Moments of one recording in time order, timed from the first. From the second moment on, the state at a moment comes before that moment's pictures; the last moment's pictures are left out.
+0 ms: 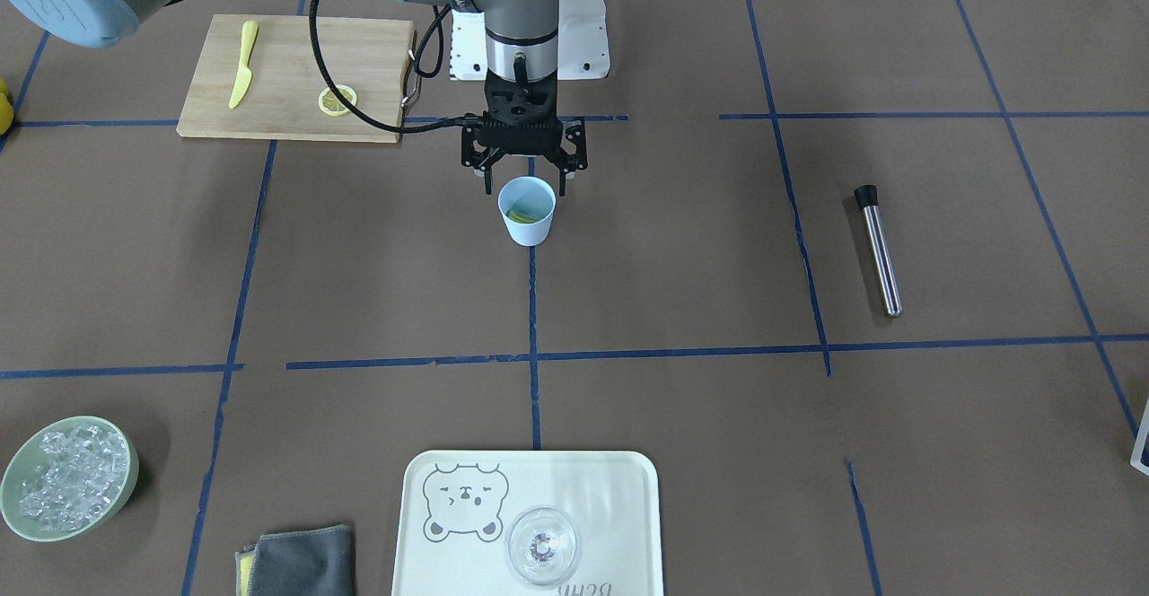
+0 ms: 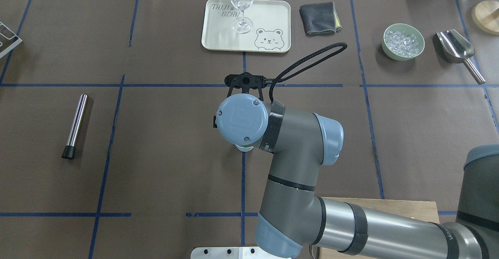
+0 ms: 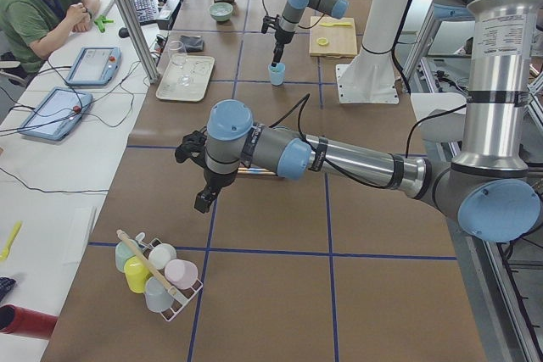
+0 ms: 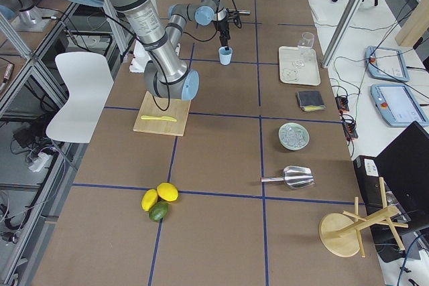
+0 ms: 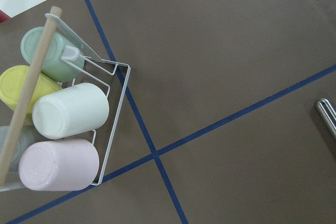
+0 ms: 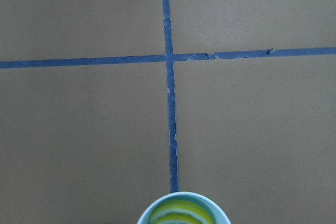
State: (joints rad) left arm -1.57 -1.57 -1.79 -1.73 -2.33 0.20; right arm 0.41 -0.77 1.72 -1.72 1.55 1.32
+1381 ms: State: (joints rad) left arm -1.28 -1.66 -1.76 -2.19 -2.26 -0.33; right arm 1.39 -1.41 1.70 -1.63 2.21 -0.16
